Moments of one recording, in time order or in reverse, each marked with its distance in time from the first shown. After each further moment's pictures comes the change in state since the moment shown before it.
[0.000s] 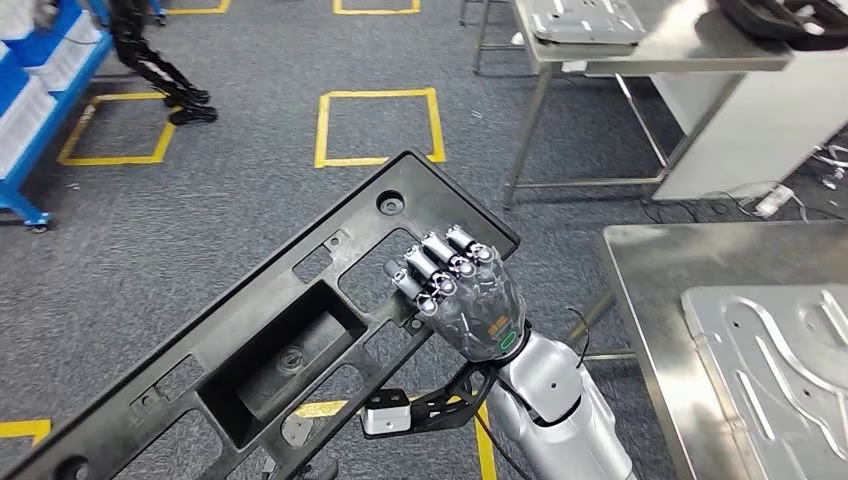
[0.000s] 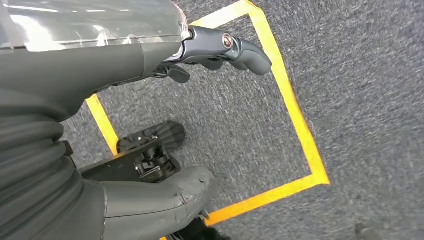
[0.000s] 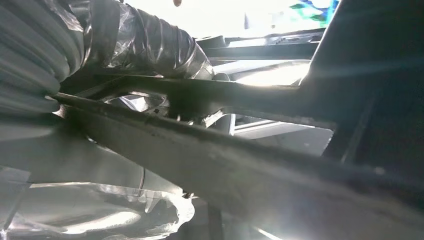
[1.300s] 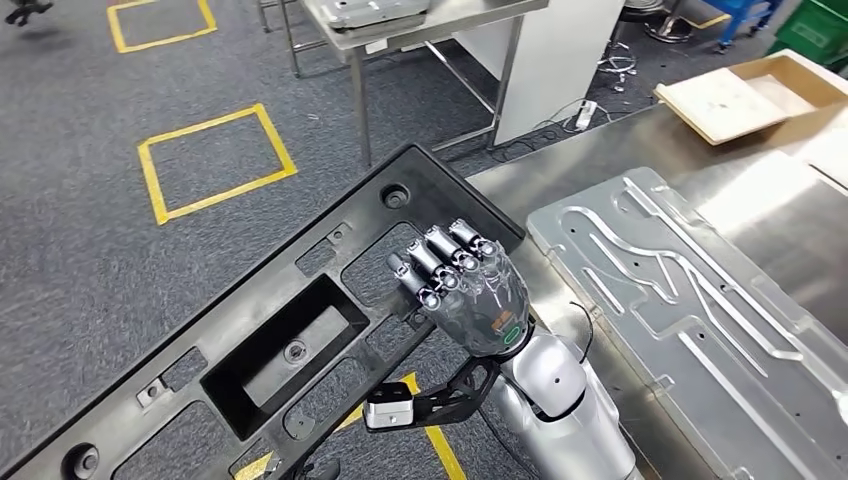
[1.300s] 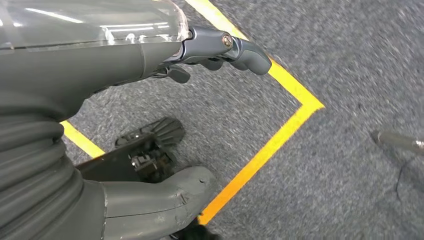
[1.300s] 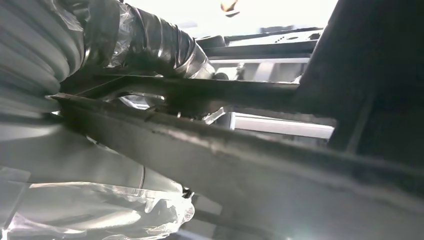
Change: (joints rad) left arm -0.005 -0.002 0.003 0.000 -0.006 -0.010 -0.005; right arm -0.027 -0.009 0.006 0.002 0.000 0.000 0.011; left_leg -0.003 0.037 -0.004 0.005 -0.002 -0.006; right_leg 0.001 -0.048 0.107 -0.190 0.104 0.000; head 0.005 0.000
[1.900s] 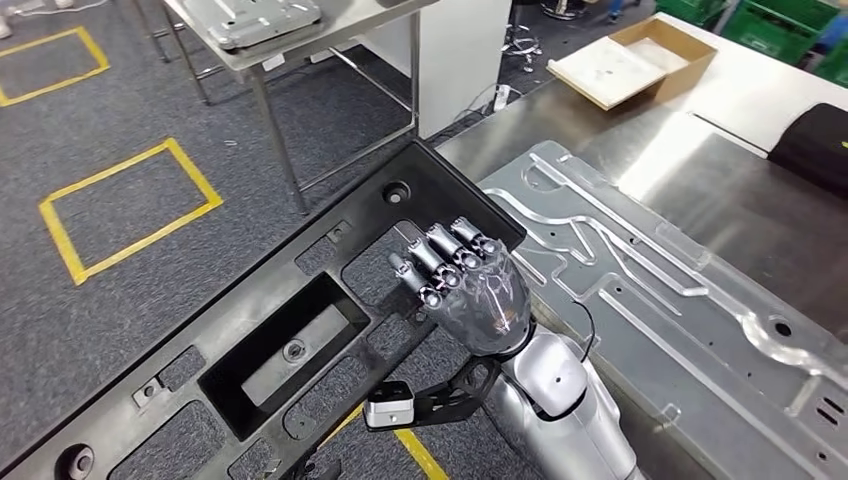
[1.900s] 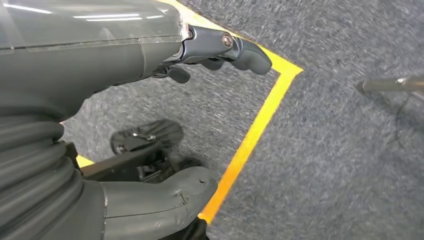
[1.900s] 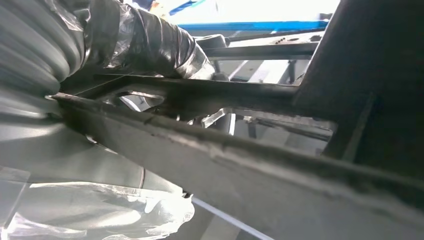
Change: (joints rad) left arm 0.004 0.004 0.000 0.000 -0.002 0.002 -0.002; right arm -0.005 0.000 0.002 -0.006 -0.002 0.000 0.003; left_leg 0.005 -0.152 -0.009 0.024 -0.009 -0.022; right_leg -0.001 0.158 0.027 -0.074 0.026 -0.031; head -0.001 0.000
